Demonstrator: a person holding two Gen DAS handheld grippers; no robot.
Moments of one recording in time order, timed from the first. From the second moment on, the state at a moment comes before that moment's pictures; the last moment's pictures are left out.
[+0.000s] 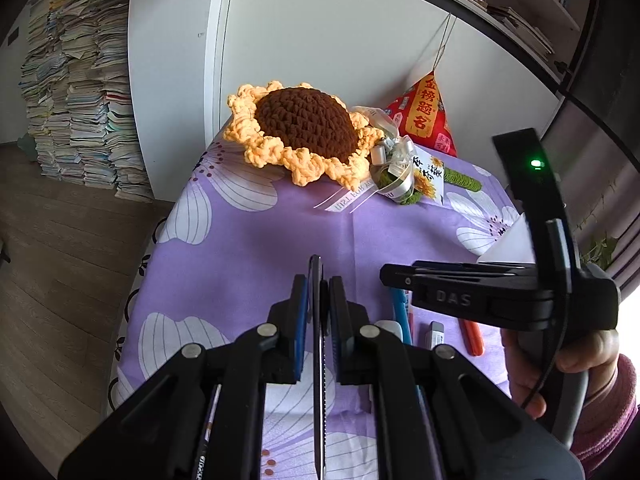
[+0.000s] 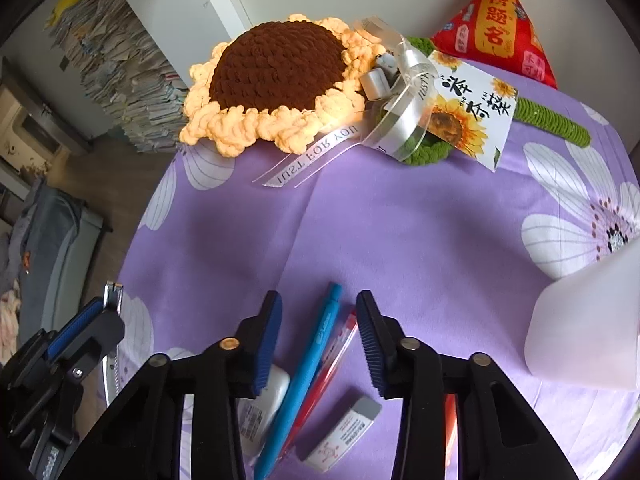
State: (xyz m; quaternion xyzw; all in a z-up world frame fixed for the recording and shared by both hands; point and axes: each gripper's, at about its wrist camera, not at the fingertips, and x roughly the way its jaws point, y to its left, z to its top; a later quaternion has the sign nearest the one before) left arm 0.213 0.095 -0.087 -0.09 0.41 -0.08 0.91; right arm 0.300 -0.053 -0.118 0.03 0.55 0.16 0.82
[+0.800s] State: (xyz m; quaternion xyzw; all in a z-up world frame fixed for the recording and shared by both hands) left arm 0.206 0.081 -0.075 -0.08 0.40 -0.10 0.91; right arm 0.251 -0.077 -0.063 0.04 0.49 0.18 0.85
